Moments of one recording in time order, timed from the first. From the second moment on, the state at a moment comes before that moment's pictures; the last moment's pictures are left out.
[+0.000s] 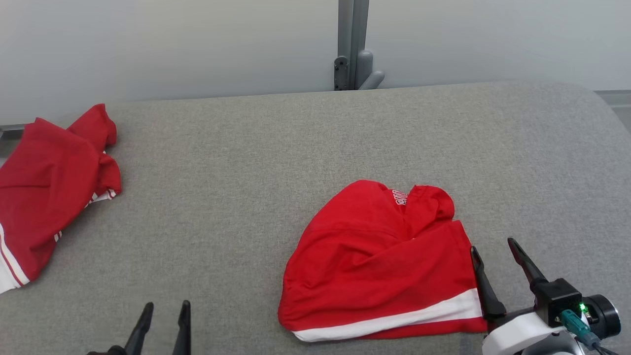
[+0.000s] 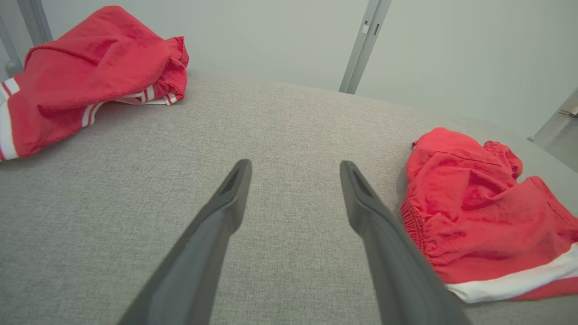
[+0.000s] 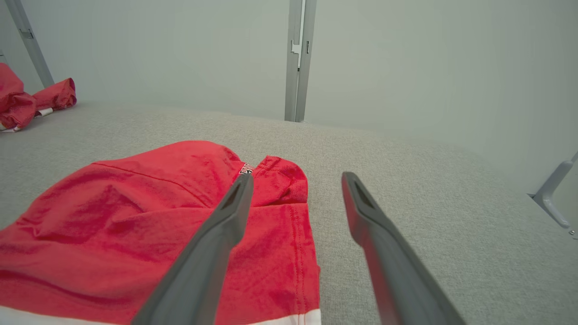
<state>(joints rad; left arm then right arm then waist) 0.20 0.19 -0.13 0.14 -0.44 -0.13 -0.26 0.05 -0.12 0.05 0.16 0.03 0.13 -0.26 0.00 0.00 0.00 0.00</state>
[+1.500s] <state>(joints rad) -0.16 0.38 -0.90 0.40 -0.85 -0.13 -0.25 -0.03 -0.20 0.16 0.28 0.08 0.13 -0.26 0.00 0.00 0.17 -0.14</state>
